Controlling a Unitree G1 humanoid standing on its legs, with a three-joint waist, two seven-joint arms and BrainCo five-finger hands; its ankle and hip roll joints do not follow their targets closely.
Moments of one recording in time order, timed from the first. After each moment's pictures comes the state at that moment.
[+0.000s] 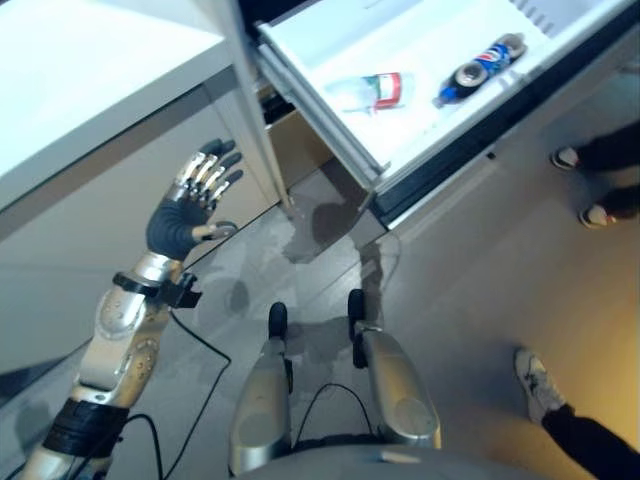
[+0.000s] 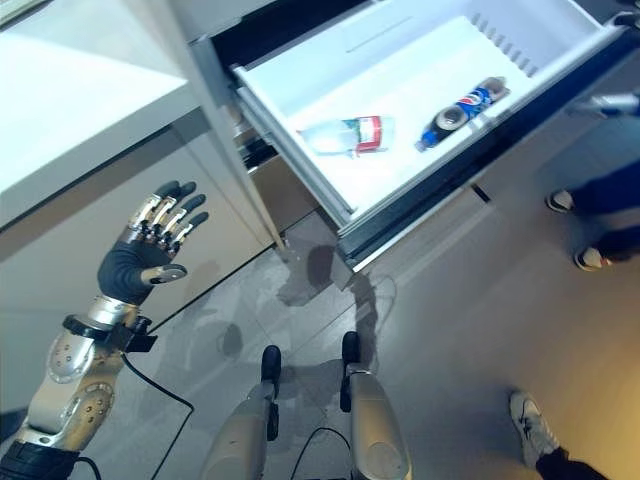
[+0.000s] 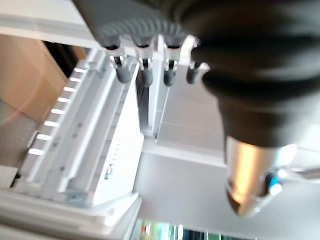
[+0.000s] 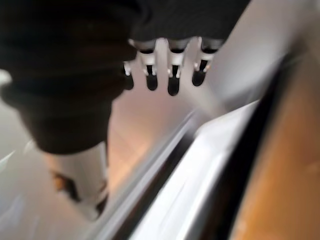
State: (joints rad) left arm 0.00 0.66 0.01 -0.22 -0.72 -0.34 -0.23; right arm -0.11 -1.20 -0.39 0.17 0.55 -0.27 0.06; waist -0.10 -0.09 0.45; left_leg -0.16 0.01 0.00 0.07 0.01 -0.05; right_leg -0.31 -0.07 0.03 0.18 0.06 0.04
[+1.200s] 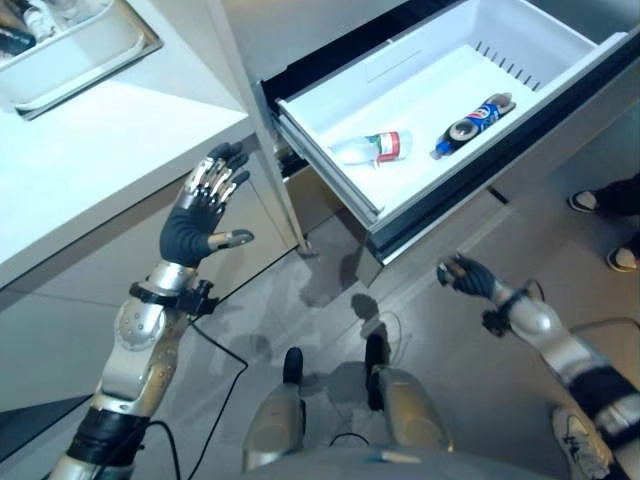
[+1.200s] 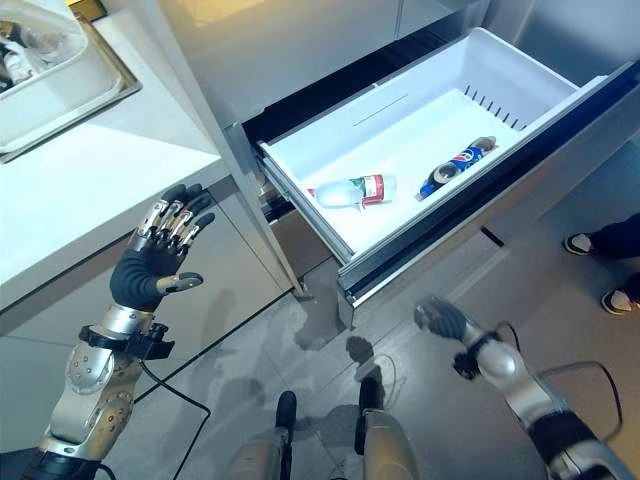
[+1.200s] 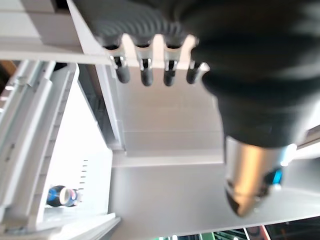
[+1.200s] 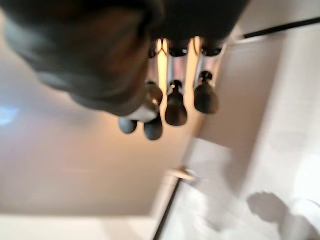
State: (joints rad) left arm -0.01 0.59 -0.10 -0.26 -0.60 -0.39 -0.18; right arm -0.33 -0.78 0.45 0.44 0.00 -0.27 0.11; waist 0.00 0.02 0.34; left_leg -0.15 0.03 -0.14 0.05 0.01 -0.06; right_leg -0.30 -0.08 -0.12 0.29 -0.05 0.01
